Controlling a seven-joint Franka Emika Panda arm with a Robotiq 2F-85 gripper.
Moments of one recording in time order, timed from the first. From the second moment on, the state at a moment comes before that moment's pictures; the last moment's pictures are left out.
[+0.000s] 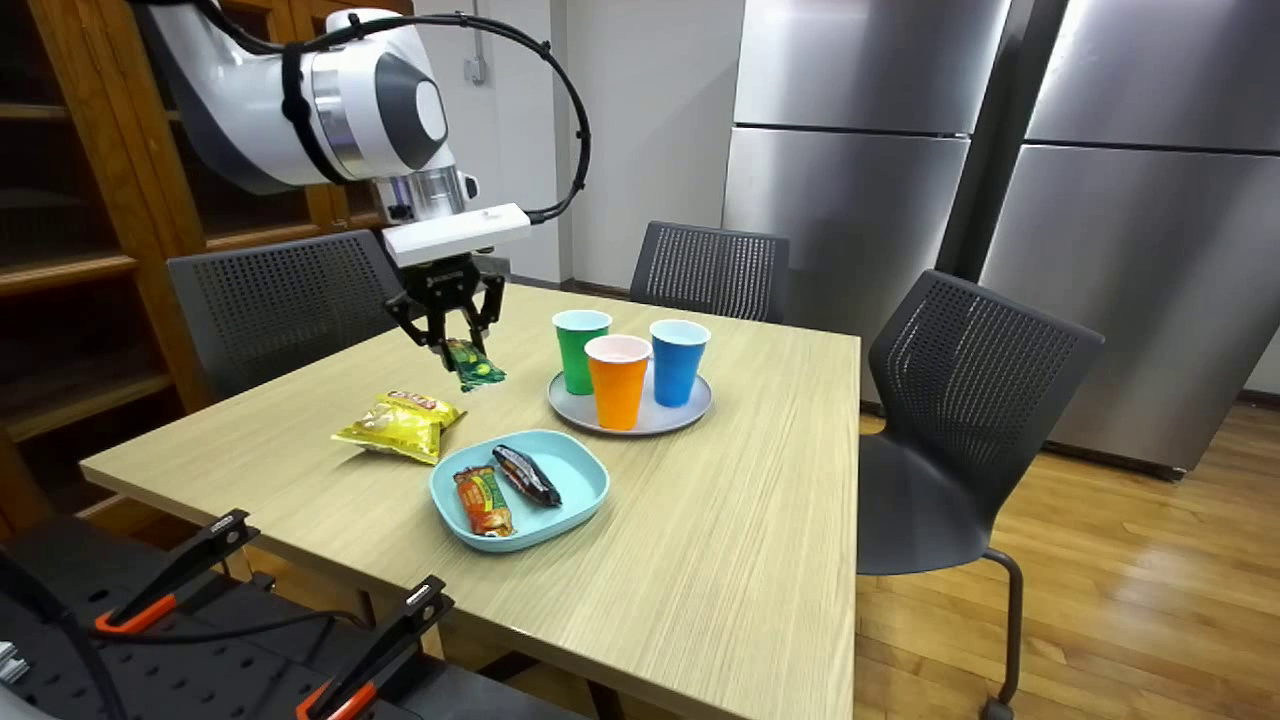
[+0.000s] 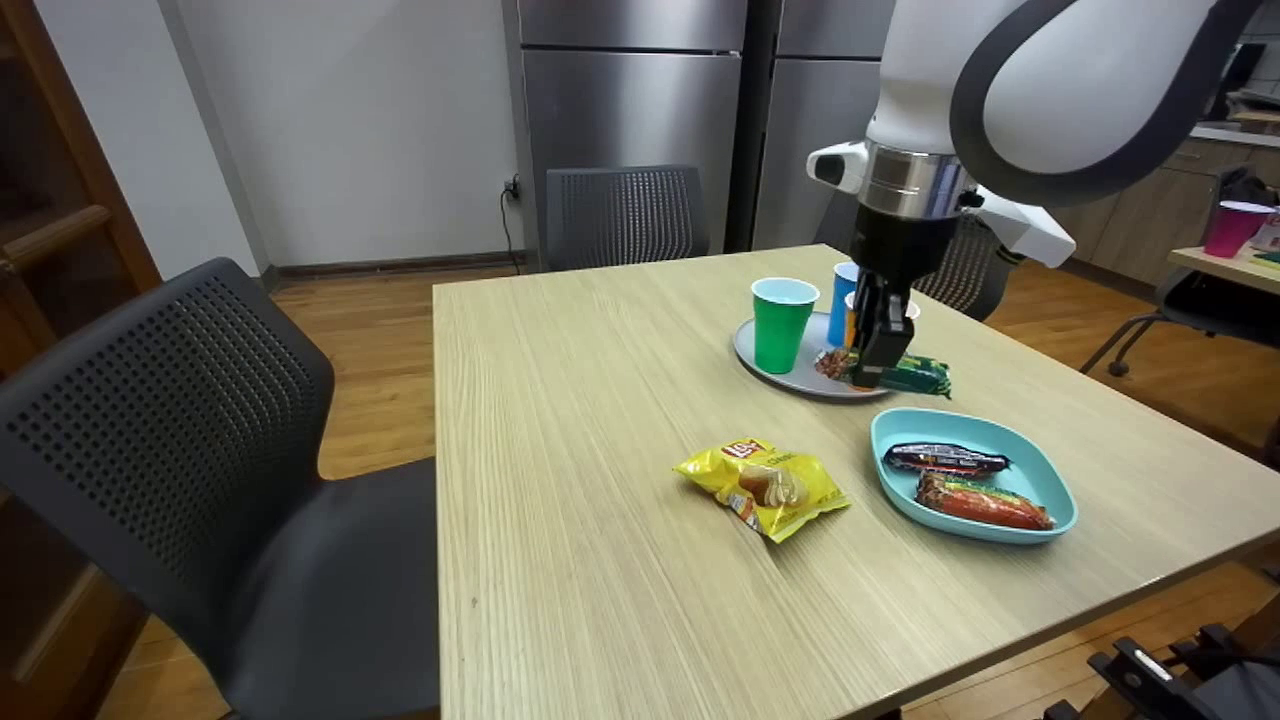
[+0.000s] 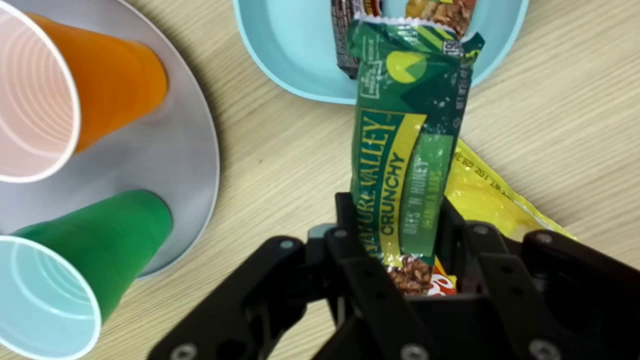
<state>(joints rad) 0.01 0.24 0.09 -2.47 -0.38 2.79 -0.61</state>
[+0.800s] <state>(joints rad) -0.15 0.38 0.08 -2.41 -0.32 2.84 -0.99</state>
